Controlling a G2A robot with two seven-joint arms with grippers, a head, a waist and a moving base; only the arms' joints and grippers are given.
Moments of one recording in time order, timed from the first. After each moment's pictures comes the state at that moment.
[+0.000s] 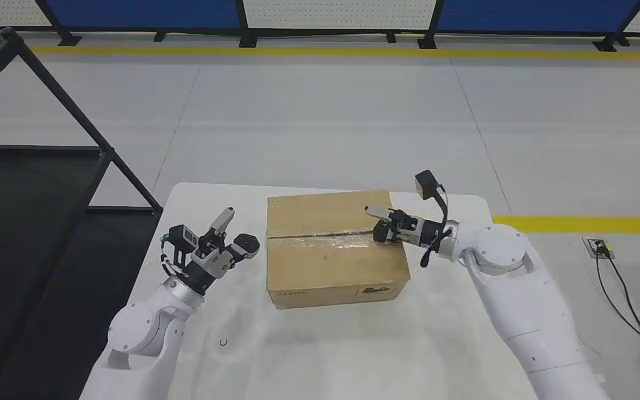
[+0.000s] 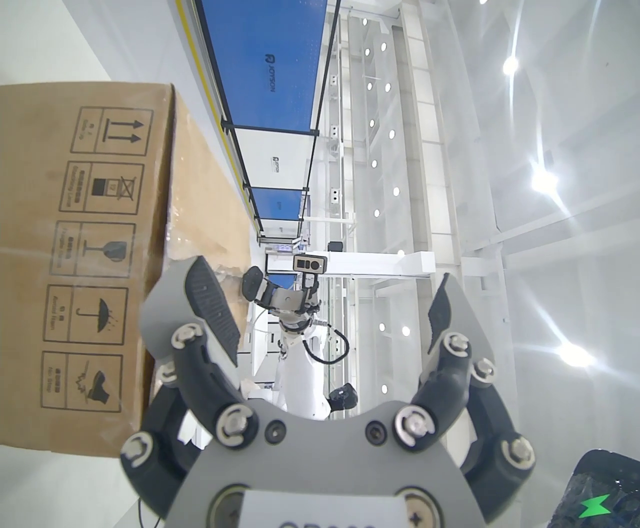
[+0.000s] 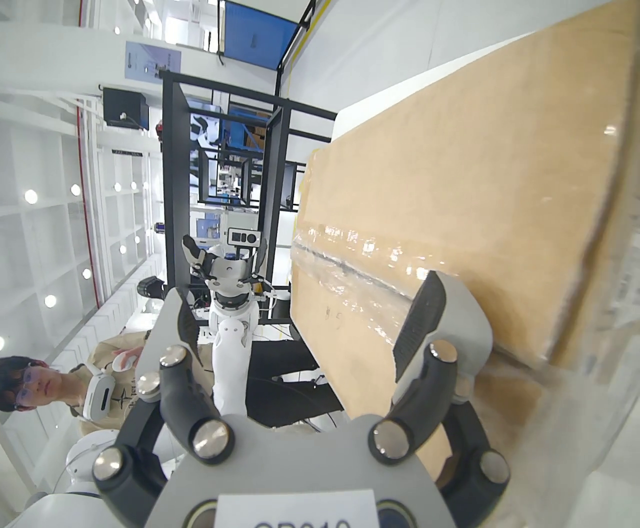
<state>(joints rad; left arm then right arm) 1.09 -1.20 -1.49 -1.56 -0.52 -0.02 -0.55 -0.57 -1.24 1.22 -1.07 0.14 -0.12 0.99</state>
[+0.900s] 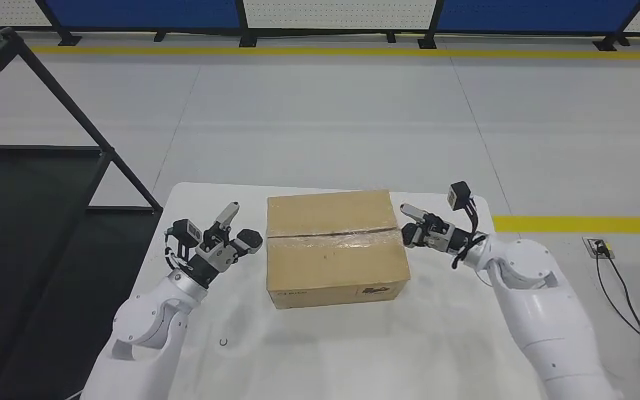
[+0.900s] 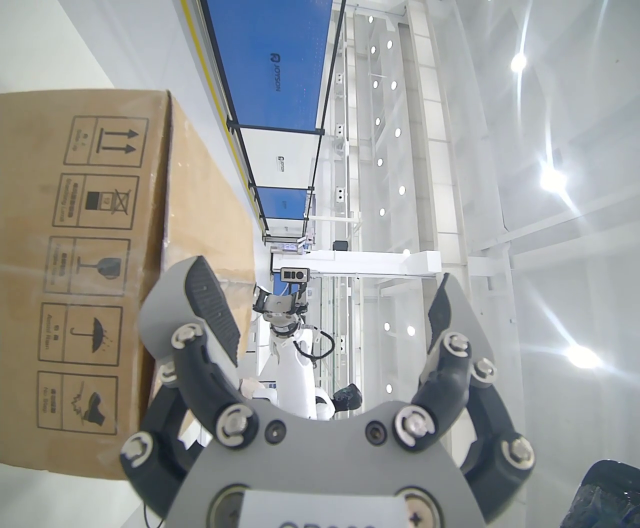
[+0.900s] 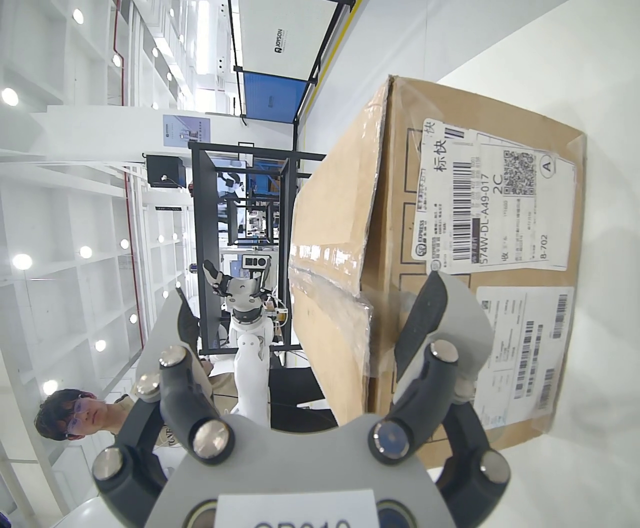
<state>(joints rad) 1.05 -1.20 -1.46 -1.53 -0.51 -0.01 -0.54 -0.61 -1.21 1.31 -0.96 0.24 -0.19 1.00</state>
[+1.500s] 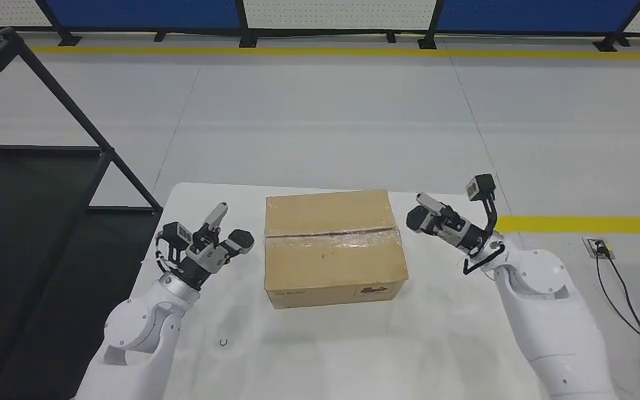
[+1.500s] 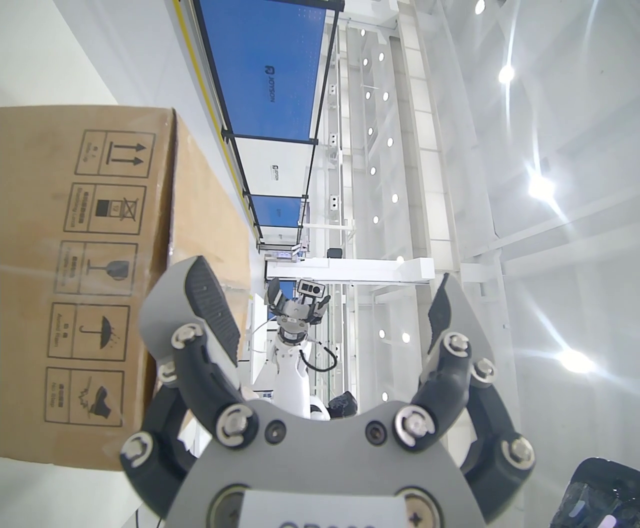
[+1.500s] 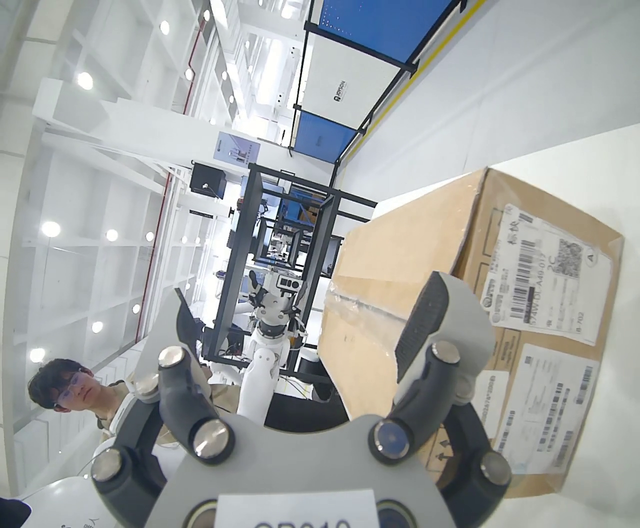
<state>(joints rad) 1.08 -1.20 -1.50 -1.54 -0.53 -0.03 -0.54 -0.71 -1.19 1.37 -1.13 0.29 -0.32 0.91</state>
